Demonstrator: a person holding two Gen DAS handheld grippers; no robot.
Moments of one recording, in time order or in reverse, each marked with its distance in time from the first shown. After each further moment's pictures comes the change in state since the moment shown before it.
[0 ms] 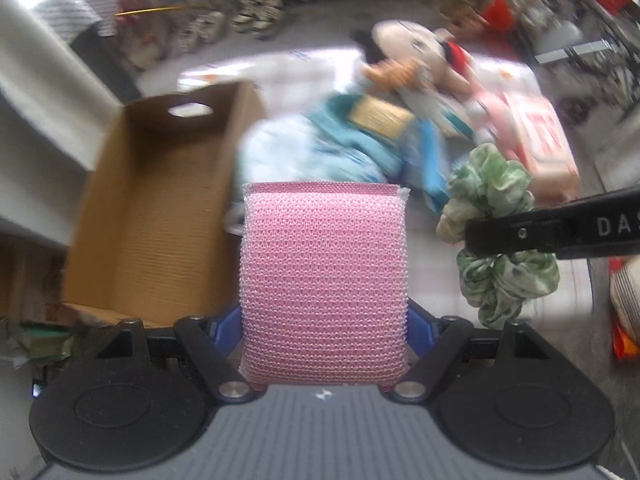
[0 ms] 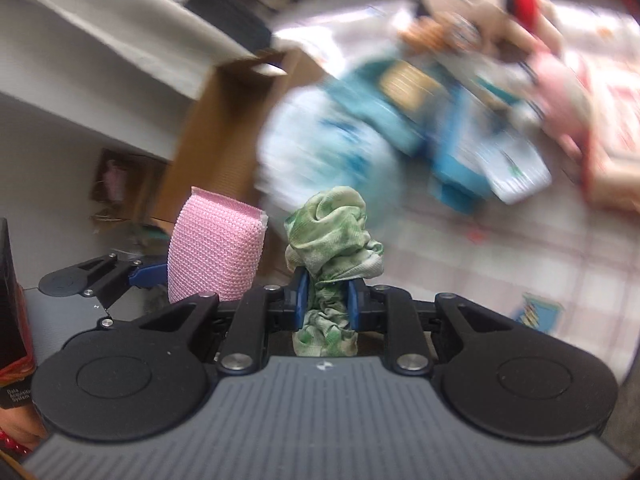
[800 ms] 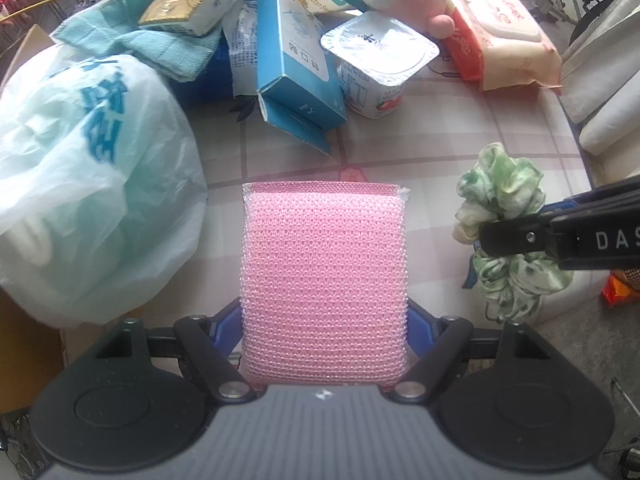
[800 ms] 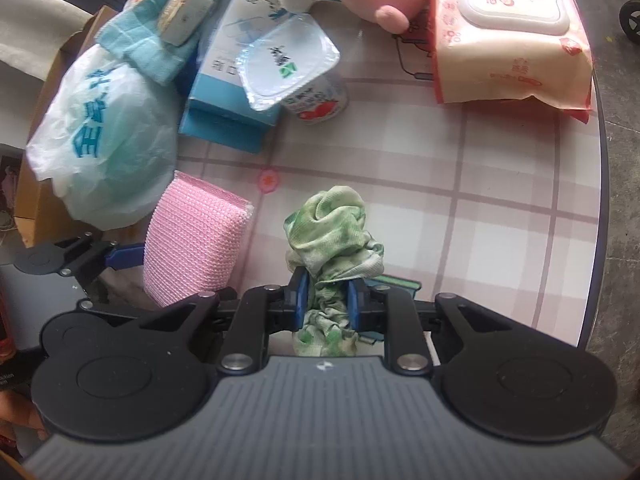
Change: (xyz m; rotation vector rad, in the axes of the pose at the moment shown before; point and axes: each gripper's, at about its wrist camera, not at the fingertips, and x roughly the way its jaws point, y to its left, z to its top) left arm 0.193 -0.139 -0.028 0.194 0.117 -0.182; right arm 0.084 -0.183 -0.053 0.137 0.076 -0.255
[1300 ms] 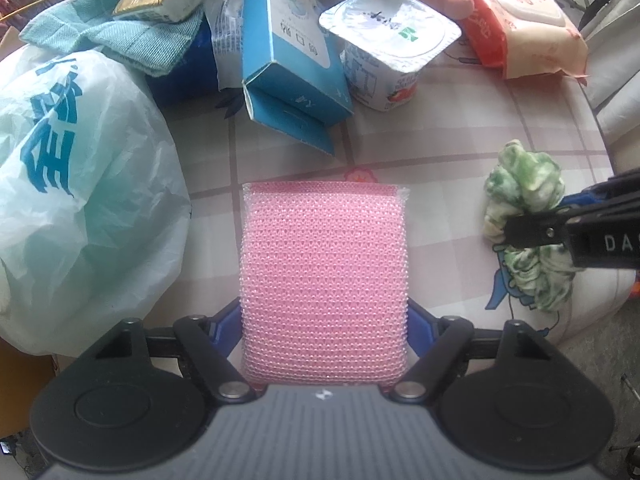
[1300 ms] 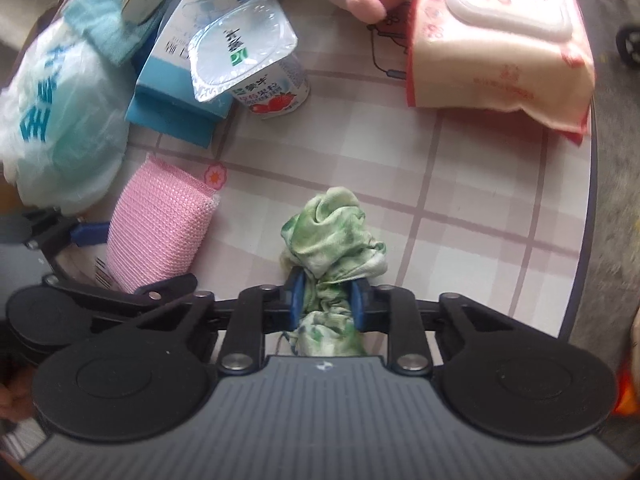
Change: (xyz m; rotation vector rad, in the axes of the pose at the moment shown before) left arm 0.036 -0.009 0.023 0.021 0.033 0.017; right arm 0.024 -0.022 0.013 -0.051 0.031 -0.083
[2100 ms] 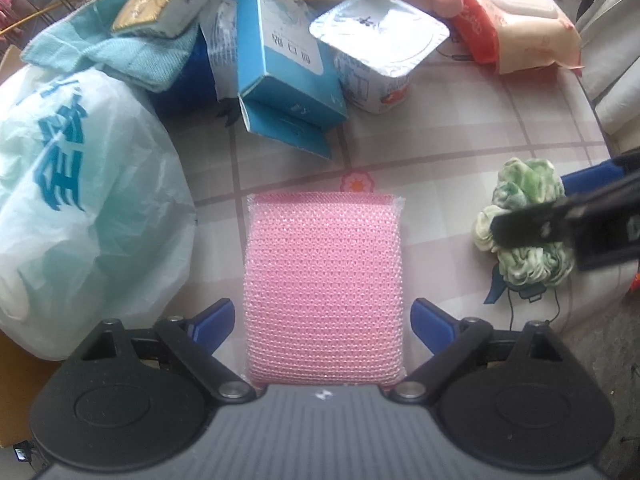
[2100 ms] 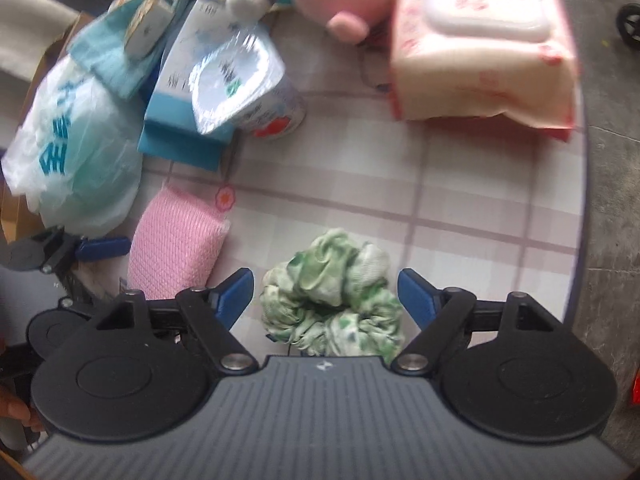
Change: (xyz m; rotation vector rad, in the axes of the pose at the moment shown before) left arm -0.008 -0.012 0.016 0.036 0.016 0.036; right arm -0.005 -0.011 0.007 0.032 -0.001 0.060
